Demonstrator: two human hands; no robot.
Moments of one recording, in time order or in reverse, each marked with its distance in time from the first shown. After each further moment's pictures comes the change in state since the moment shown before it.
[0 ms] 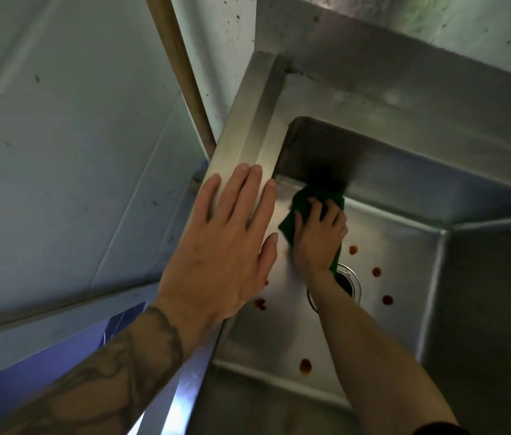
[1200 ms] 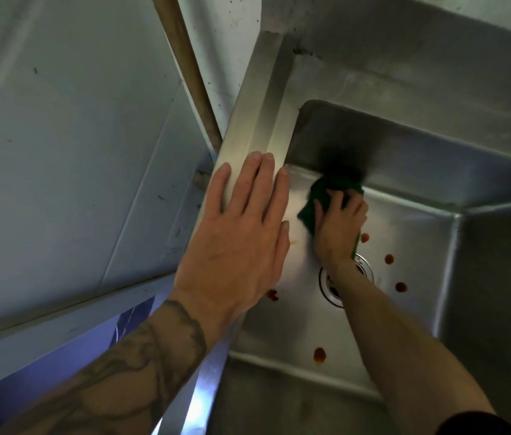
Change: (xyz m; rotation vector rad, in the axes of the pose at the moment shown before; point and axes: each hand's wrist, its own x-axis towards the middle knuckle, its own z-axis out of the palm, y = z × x) left_hand 0.002 0.002 -0.006 -0.010 -0.013 0.011; right_hand 0.006 0.015 -0.014 0.051 -0.049 0.030
